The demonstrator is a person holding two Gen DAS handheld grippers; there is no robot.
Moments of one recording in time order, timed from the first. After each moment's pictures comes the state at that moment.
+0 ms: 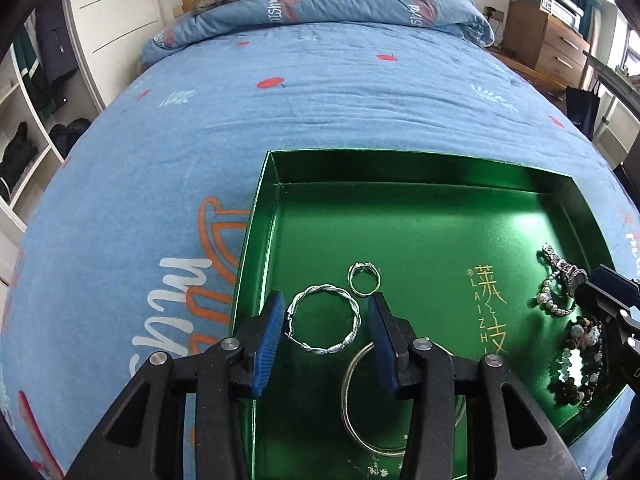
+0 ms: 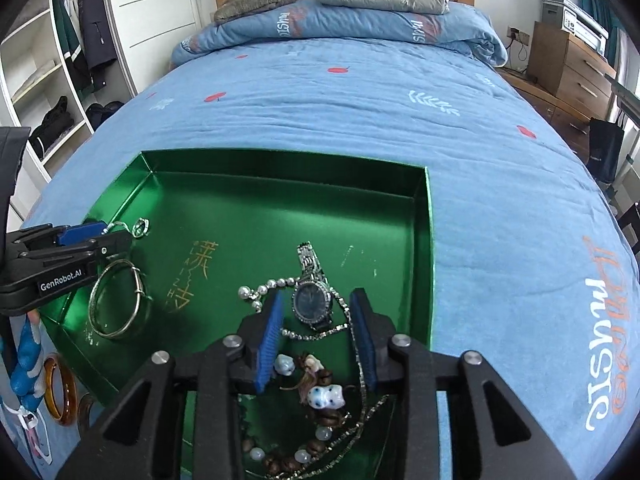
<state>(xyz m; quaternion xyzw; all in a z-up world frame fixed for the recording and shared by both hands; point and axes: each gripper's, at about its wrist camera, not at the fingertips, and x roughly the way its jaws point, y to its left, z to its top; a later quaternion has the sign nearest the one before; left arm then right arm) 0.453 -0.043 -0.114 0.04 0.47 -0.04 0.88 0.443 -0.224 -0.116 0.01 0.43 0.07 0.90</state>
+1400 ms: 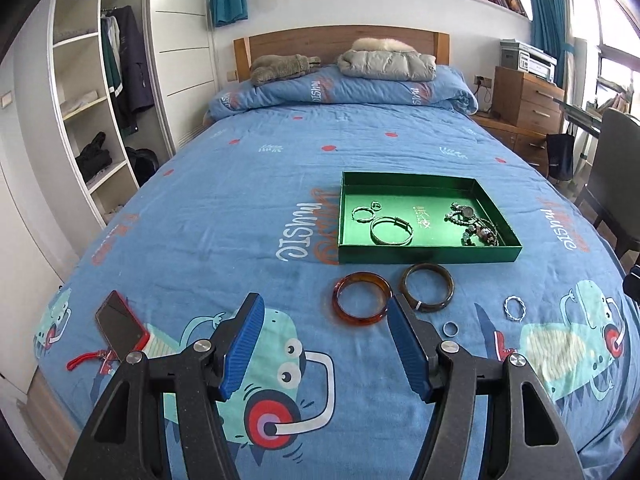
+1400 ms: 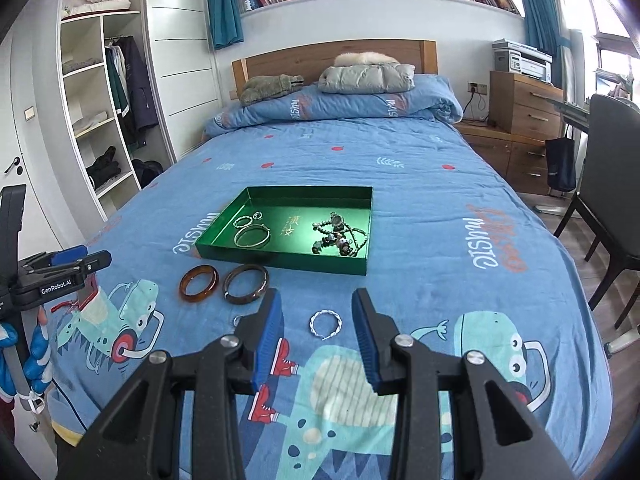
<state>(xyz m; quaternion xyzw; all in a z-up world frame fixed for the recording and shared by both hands) 0.141 0.015 0.004 0.04 0.35 -0.01 0.94 0.133 -0.234 -0.002 0.04 0.31 0.07 0.95</state>
